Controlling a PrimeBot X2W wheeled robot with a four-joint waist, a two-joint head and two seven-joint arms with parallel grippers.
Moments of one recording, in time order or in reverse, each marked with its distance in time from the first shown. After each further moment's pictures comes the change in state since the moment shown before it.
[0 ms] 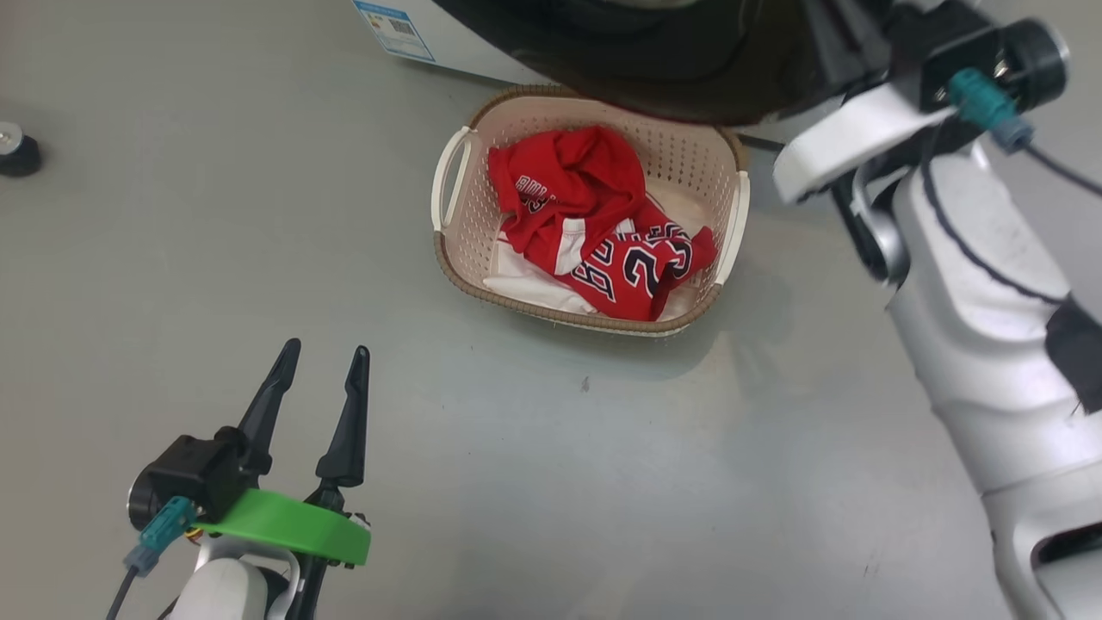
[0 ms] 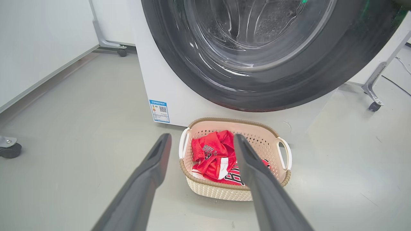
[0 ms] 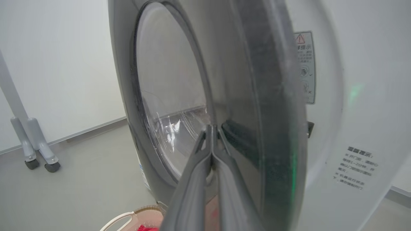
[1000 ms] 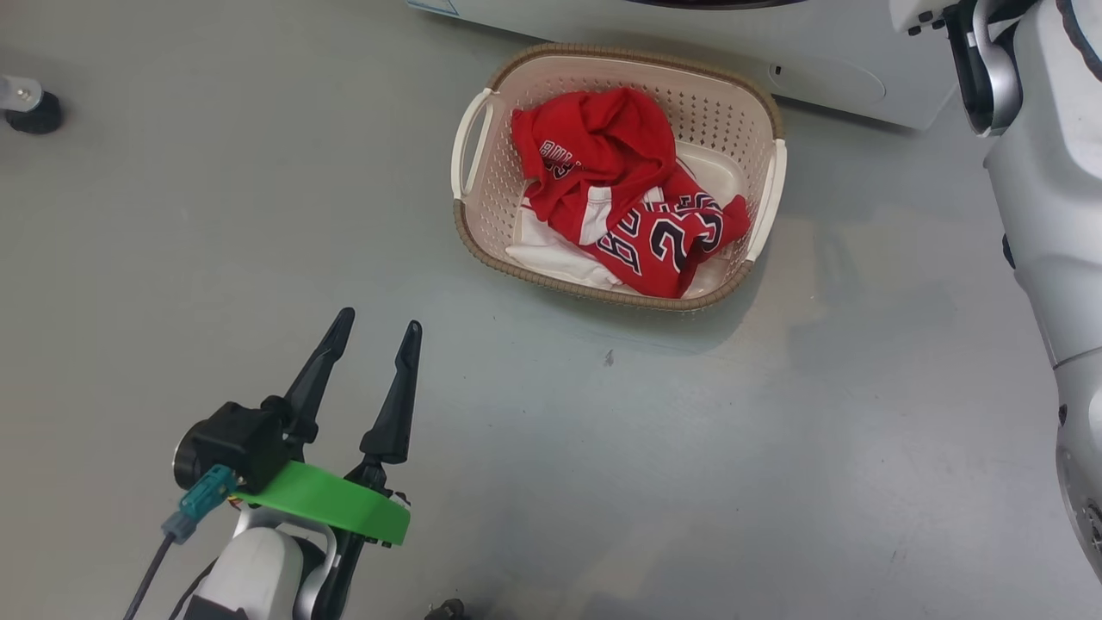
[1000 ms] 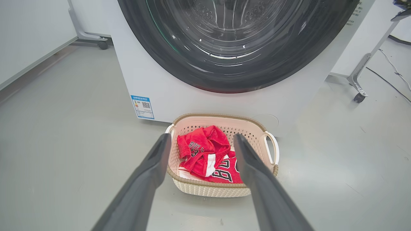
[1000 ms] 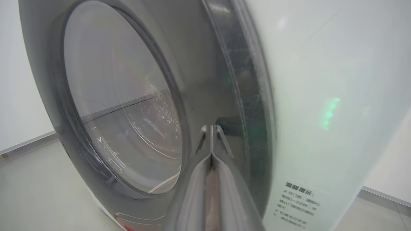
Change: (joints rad) left arm -0.072 -0.001 -0.099 0.007 -0.037 0.000 0.000; right arm -0.289 -0.050 -0.075 0.266 -0.040 -0.059 -0.006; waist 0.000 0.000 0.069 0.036
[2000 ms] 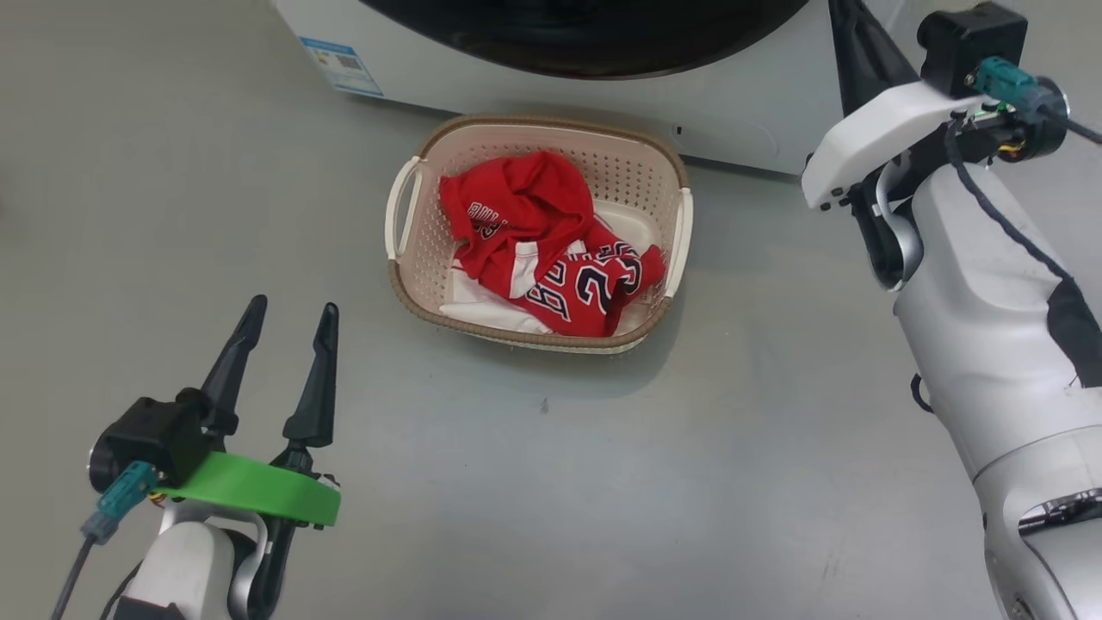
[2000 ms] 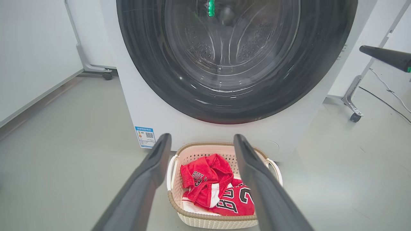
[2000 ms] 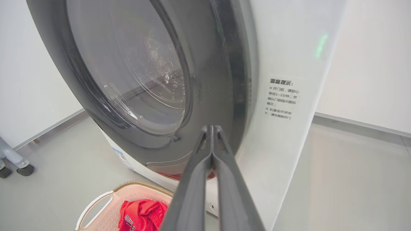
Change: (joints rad) left arm 0.000 0.039 0.097 -0.003 0.015 0.000 0.000; right arm 0.190 0.083 -0.015 0.091 0.124 0.136 -0.010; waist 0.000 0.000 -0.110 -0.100
